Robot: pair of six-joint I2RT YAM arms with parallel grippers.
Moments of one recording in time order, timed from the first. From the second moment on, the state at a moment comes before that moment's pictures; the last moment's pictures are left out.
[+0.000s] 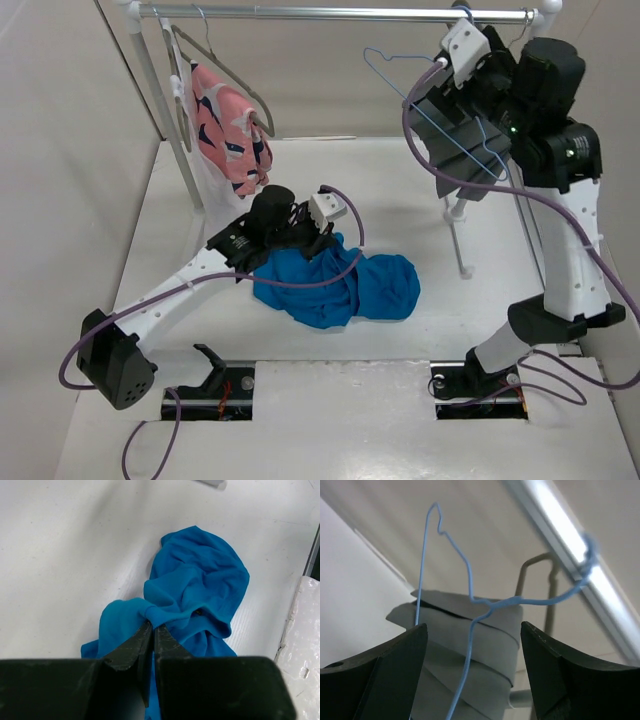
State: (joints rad) left arm -0.70 1.23 1.03 -0.29 0.41 0.19; right arm 0.34 1.57 2.37 -0.85 -0.09 -0.75
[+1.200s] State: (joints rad) left arm -0.70 1.23 0.98 -0.27 0.36 0.19; right arm 0.26 1.35 1.91 -0.54 -0.42 -0.65
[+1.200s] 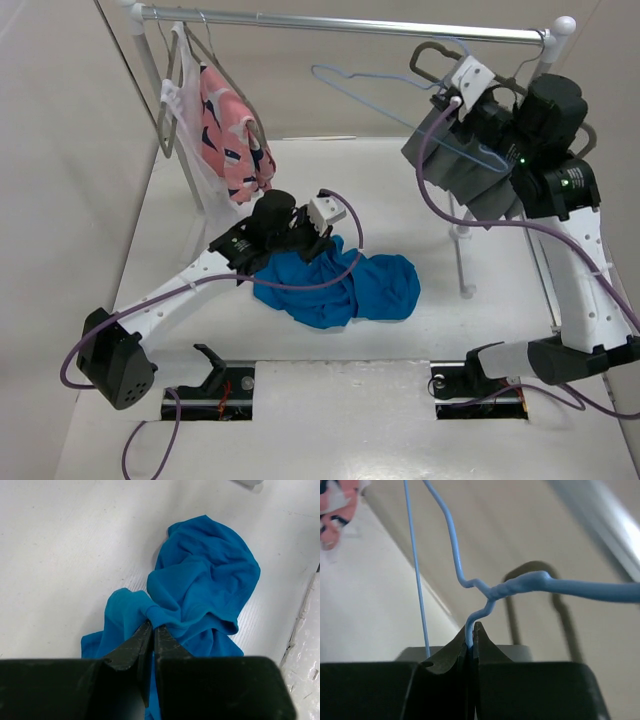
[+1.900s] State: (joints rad) left arm -0.70 1.41 1.15 -0.38 0.34 0.07; right arm 0.55 0.63 1.00 -0.79 -0.13 -0.31
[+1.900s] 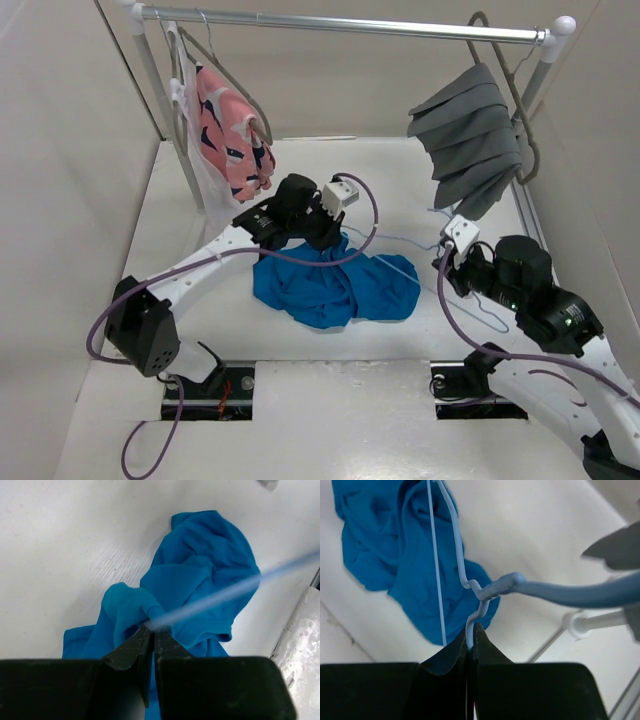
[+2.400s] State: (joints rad) left arm -0.70 1.53 1.29 -0.50 0.17 0.03; right arm 0.70 0.58 0.85 -0.81 -0.05 -0.16
